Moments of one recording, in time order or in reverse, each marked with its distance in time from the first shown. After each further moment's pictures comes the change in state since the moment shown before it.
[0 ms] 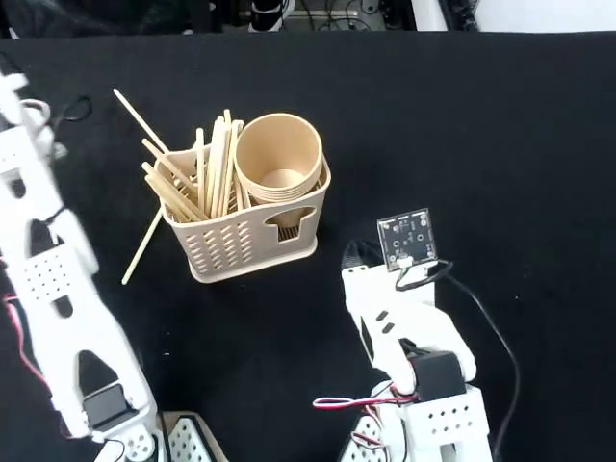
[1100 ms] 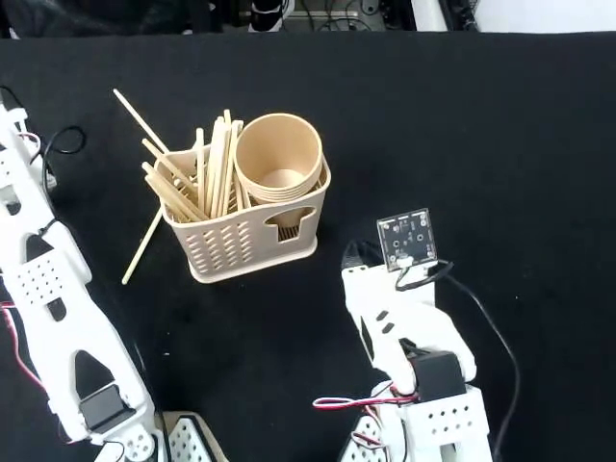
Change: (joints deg) left arm -3.4 9.8 1.7 -7.0 -9.8; right arm 0.0 0.0 0.0 0.0 0.0
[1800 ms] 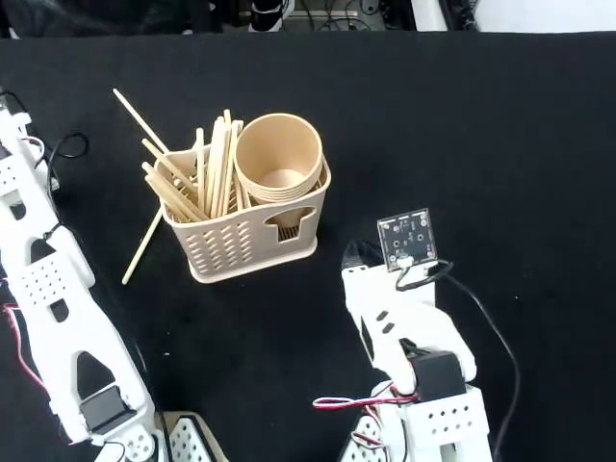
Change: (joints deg) left arm 0.0 8.1 -1.1 -3.7 -0.2; right arm 0.0 0.0 0.0 0.0 0.0
